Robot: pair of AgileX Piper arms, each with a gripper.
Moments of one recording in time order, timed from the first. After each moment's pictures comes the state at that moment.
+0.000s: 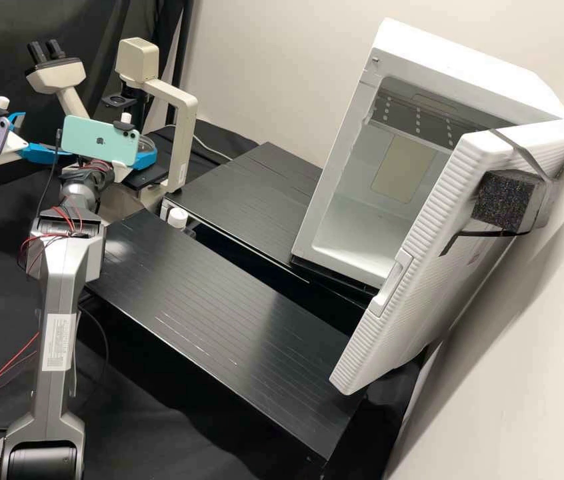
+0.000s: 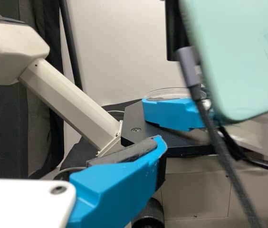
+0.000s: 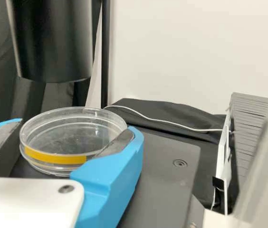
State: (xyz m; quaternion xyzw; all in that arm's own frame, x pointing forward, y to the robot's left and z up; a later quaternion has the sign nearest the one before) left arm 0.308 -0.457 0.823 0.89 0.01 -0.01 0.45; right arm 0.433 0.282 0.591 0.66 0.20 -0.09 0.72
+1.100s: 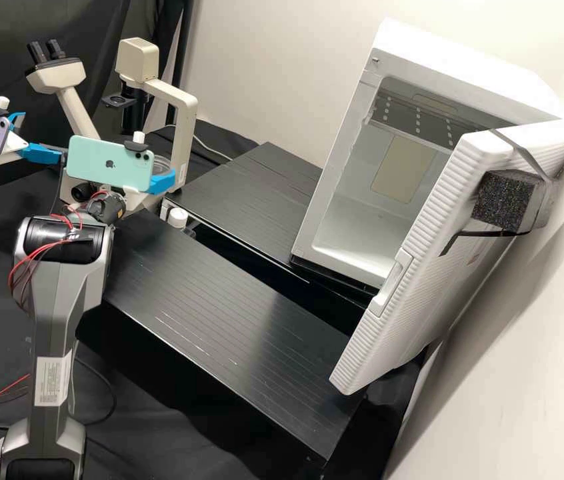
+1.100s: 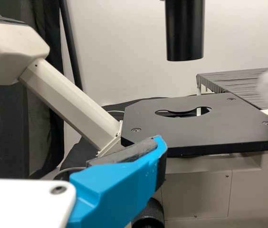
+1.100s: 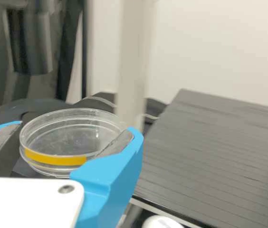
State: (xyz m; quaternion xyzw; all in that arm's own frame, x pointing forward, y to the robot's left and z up) left arm 0.308 -0.457 0.823 0.89 0.01 -0.01 0.45; right arm 0.327 0.217 0.701 0.67 0.16 0.01 0.72
